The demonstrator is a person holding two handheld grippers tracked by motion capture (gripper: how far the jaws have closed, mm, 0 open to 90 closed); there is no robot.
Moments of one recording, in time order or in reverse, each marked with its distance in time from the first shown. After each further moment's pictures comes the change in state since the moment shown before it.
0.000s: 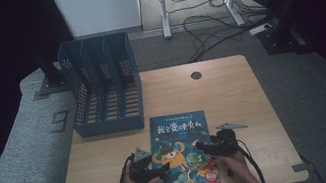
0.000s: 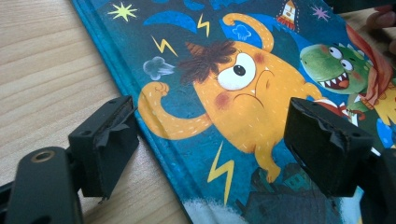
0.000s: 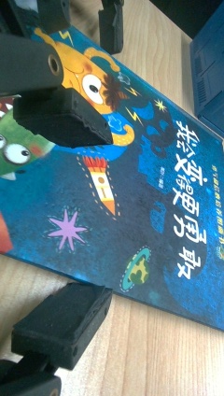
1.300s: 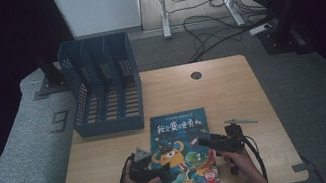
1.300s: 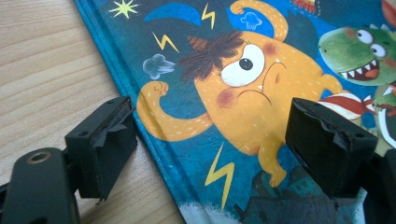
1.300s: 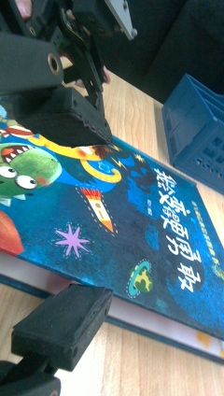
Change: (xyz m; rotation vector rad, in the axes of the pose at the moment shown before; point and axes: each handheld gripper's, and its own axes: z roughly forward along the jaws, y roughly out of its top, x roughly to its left) left arm -0.001 0.000 0.000 0.004 0.009 0.001; right arm -0.005 0.015 -0.025 -0.019 0.196 0.141
